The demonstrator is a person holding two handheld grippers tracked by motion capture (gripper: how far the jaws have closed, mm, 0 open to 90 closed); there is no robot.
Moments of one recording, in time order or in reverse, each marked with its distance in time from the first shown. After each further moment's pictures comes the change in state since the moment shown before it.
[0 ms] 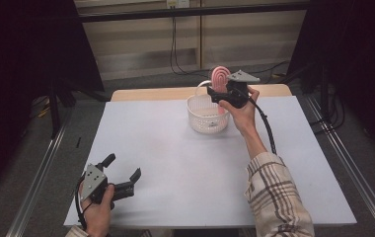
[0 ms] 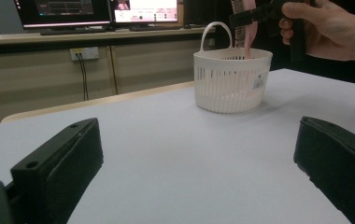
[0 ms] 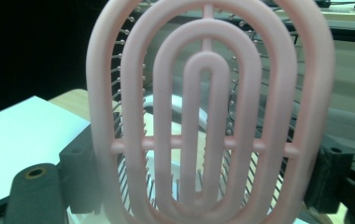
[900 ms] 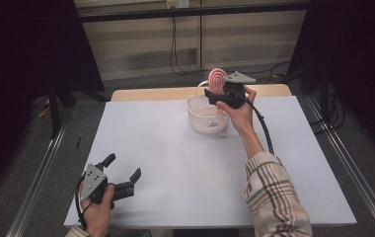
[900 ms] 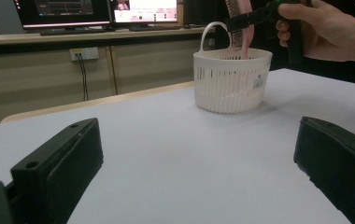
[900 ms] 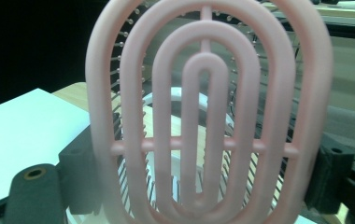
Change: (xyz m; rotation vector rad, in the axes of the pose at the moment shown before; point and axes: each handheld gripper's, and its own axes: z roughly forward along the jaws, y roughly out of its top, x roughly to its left) left arm 0.000 0.000 0.001 0.004 0.000 0.007; right arm 0.007 -0.001 0.005 0.017 0.015 -0.011
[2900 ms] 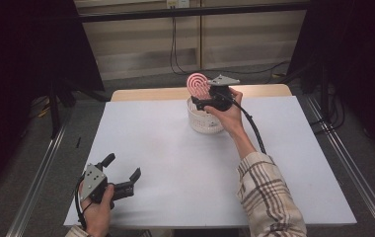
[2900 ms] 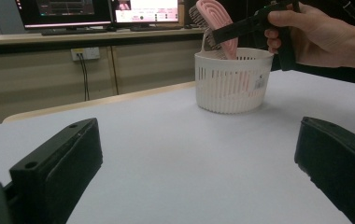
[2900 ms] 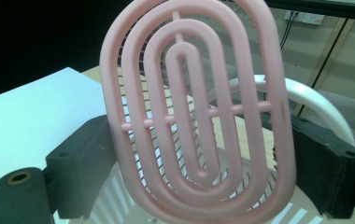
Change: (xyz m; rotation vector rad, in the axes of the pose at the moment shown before) left arm 0.001 0.000 0.000 -0.001 0.001 -0.004; right arm 0.033 -0.003 0.020 0.072 0.090 -0.043
